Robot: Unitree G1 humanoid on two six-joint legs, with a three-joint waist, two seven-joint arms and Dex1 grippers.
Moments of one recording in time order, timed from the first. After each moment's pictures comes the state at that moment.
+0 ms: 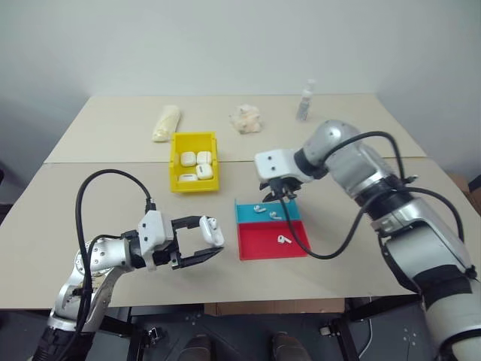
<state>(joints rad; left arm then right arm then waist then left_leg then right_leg) -0.11 0.63 0.04 -0.33 -0.43 0.10 -1.05 -1.28 -0.51 0.64 0.58 -0.19 0.07 1.38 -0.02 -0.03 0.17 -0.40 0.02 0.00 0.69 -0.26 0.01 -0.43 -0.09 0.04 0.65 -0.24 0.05</state>
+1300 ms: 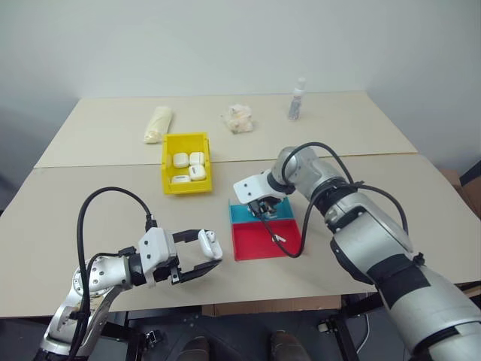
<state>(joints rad) 0.02 0.64 0.04 -0.41 -0.39 0.10 -0.98 -1.37 -0.24 0.61 1.19 -0.45 -0.27 1.22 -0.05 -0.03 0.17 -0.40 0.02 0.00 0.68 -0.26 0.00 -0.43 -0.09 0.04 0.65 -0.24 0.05</state>
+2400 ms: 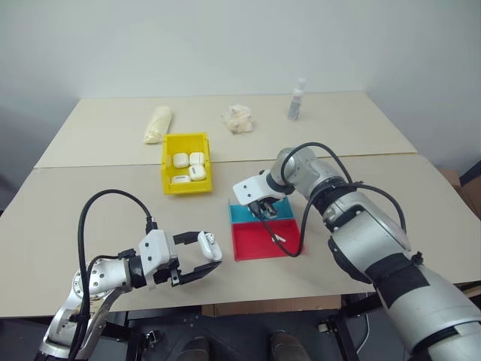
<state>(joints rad) 0.04 0.64 0.04 -0.42 -0.38 0.11 -0.96 -1.38 -0.23 0.60 1.22 -0.50 -0.32 1.20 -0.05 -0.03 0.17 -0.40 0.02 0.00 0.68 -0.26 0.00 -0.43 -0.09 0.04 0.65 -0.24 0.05</state>
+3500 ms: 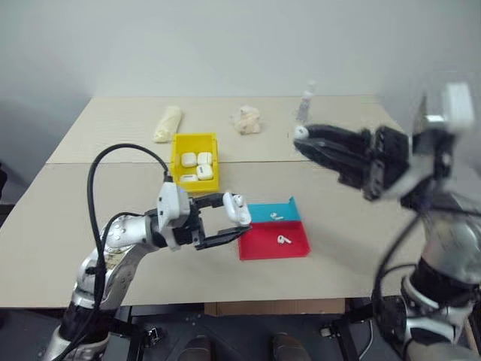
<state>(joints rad) -0.36 0.51 -0.05 -0.35 -0.58 0.26 -1.02 -0.52 -0.41 -0.41 -0.66 0.80 0.82 0.96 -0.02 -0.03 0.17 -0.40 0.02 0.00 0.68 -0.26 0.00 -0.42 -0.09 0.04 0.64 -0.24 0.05</state>
